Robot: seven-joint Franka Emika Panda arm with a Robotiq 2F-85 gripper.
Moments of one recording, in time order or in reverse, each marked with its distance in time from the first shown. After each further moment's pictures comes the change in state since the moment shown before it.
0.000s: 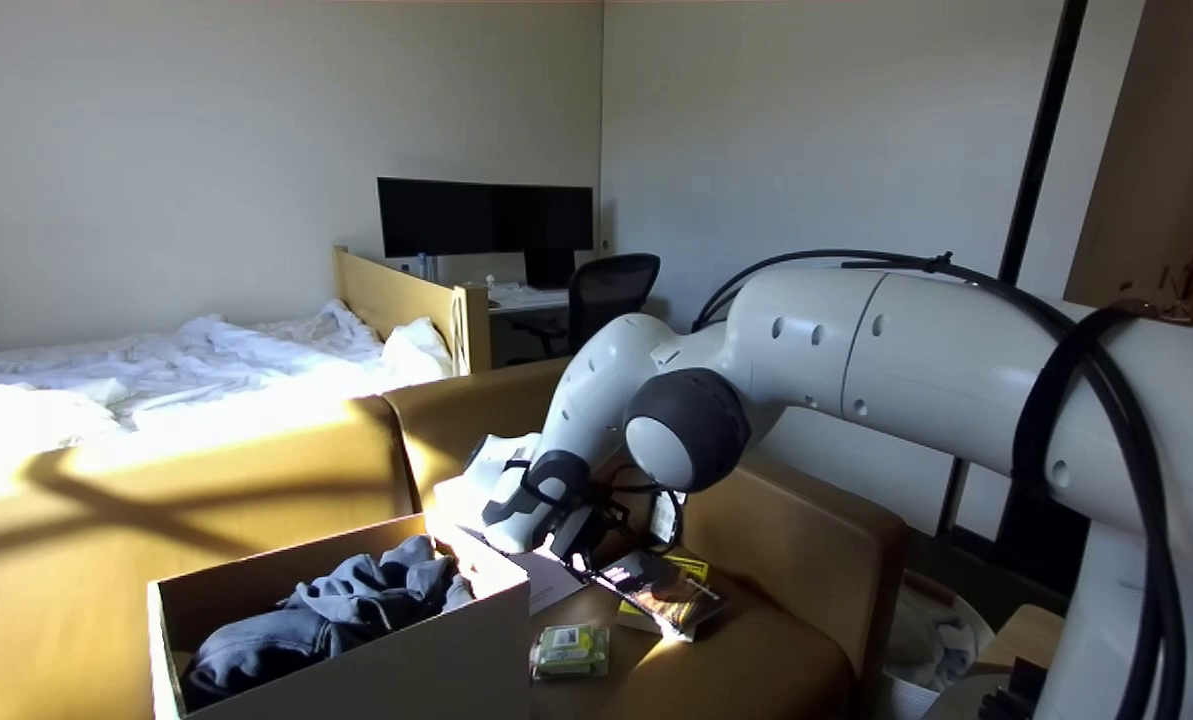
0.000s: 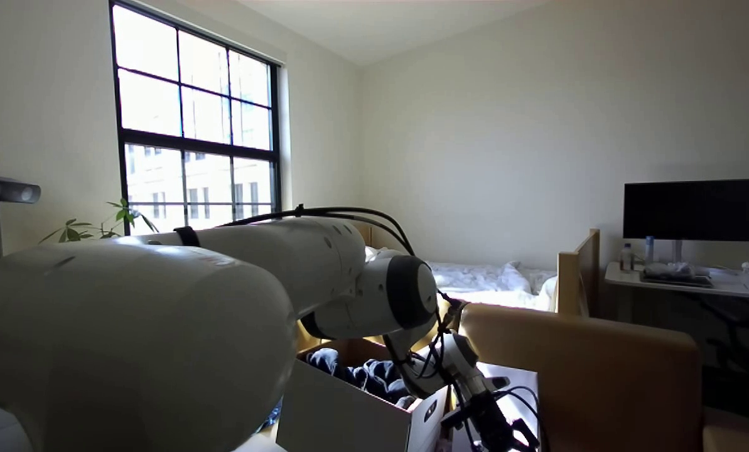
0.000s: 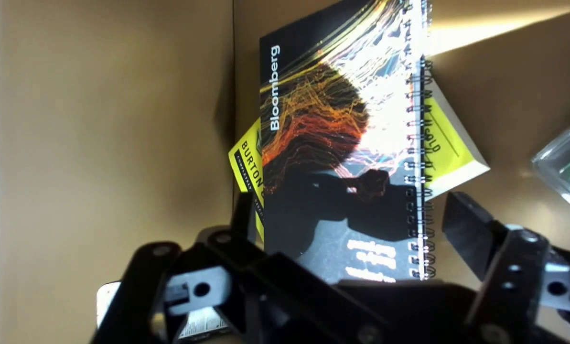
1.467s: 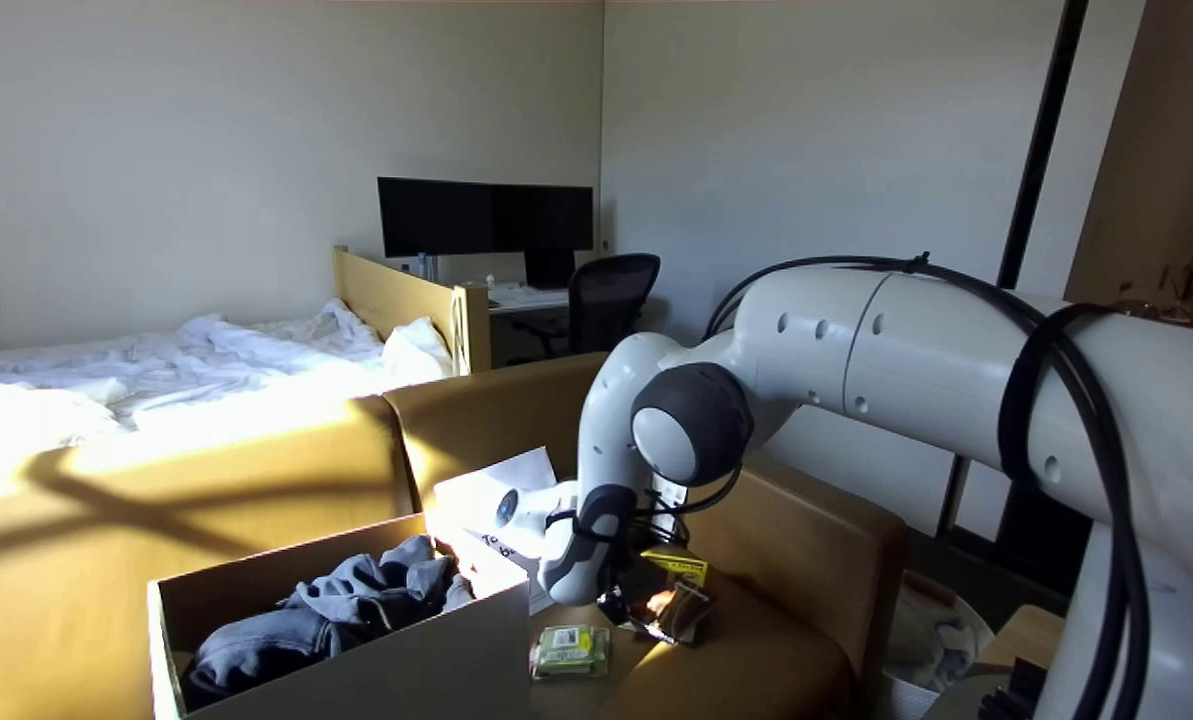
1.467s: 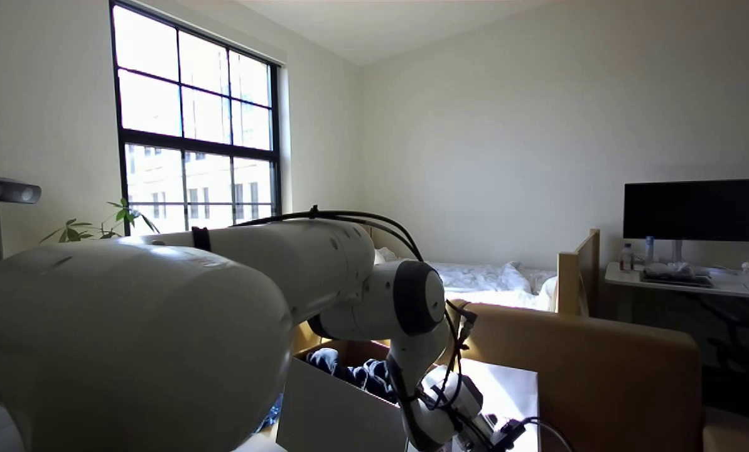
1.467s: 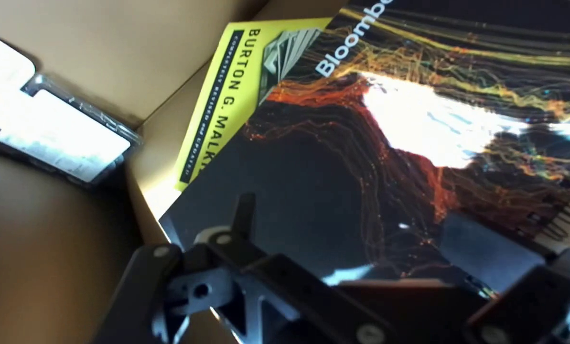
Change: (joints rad) arm -0.054 0.007 0.059 -0.204 -0.316 0.340 -0.578
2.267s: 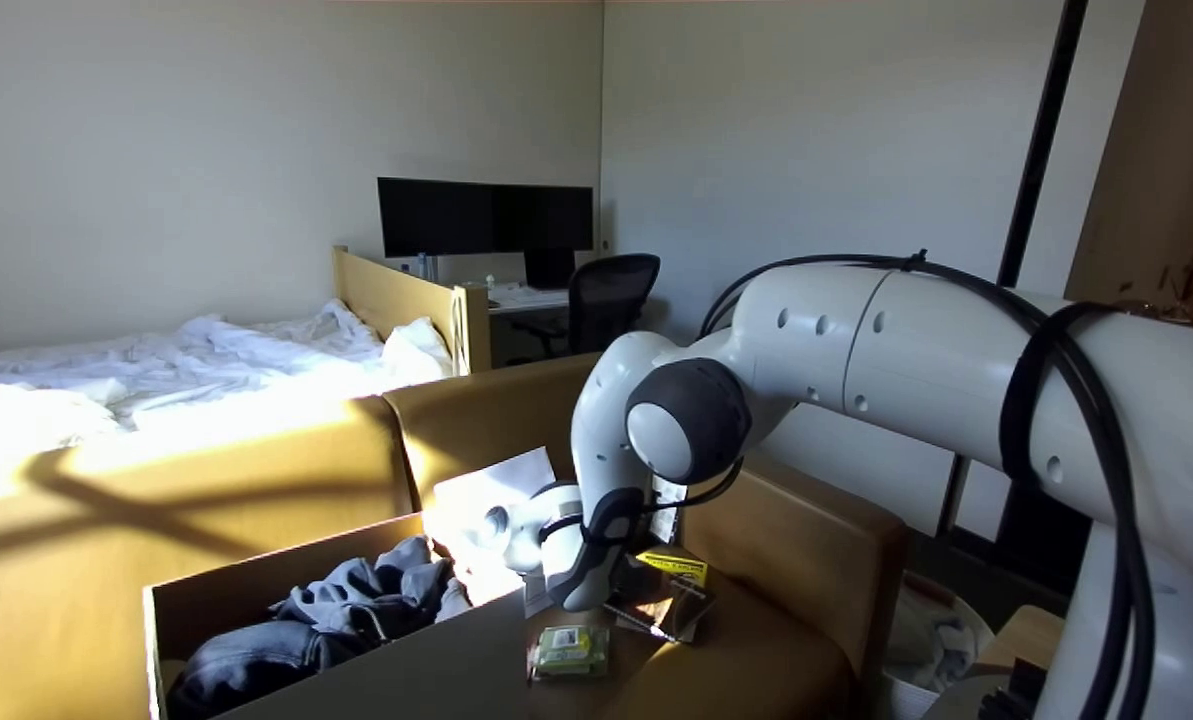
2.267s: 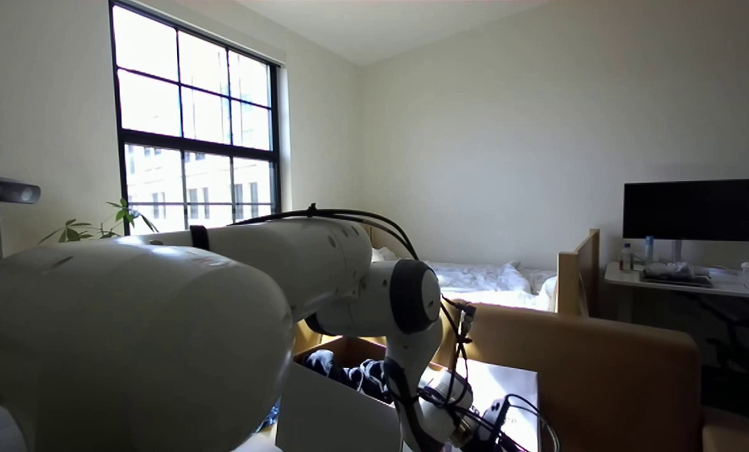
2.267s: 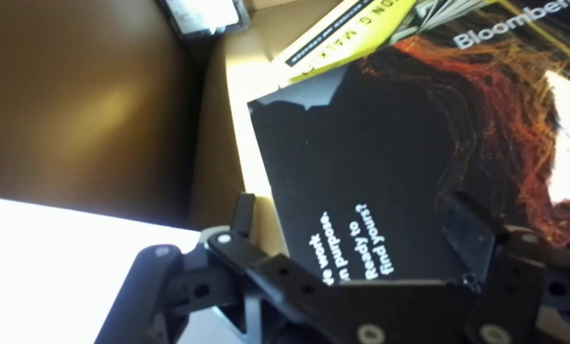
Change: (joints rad) arm 0.015 -0.012 0.030 -0.013 -0.280 0.117 -0.314
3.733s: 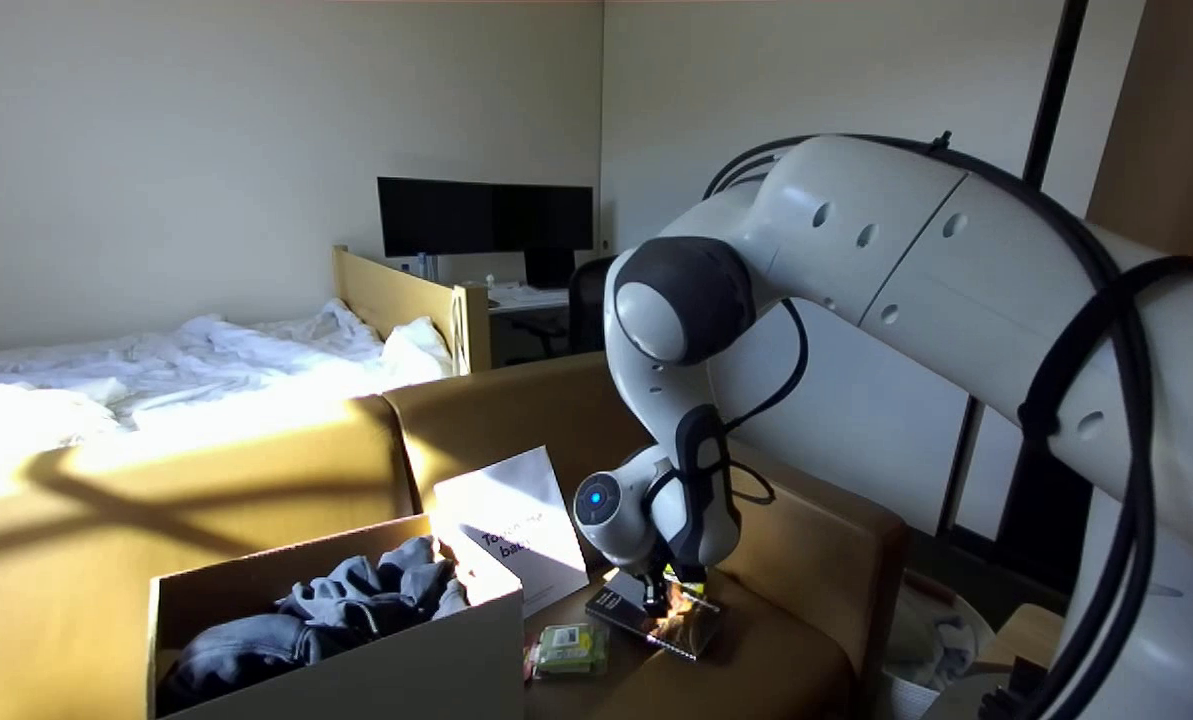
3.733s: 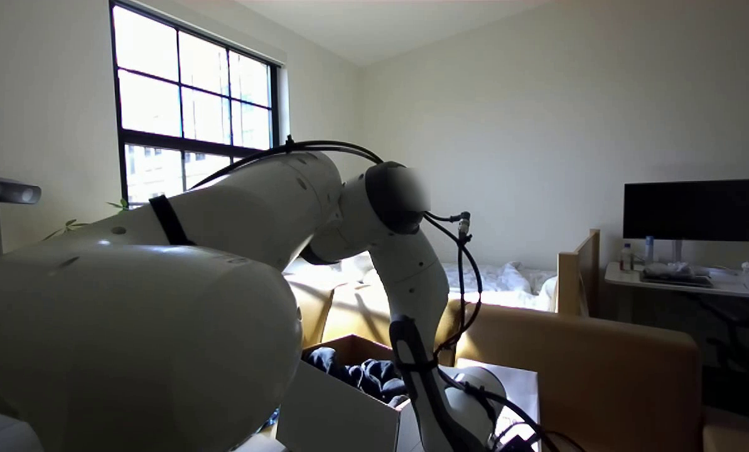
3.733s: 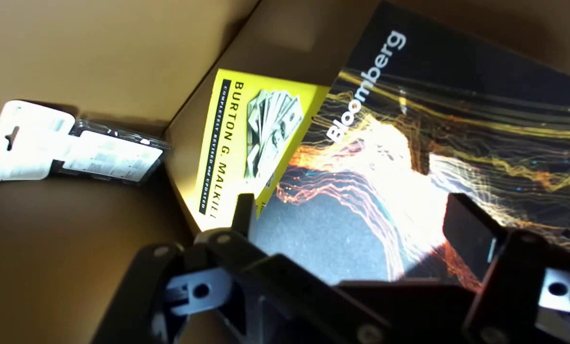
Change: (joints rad) arm 0.127 -0.366 -0.269 -0.730 -0.244 0.533 1.035
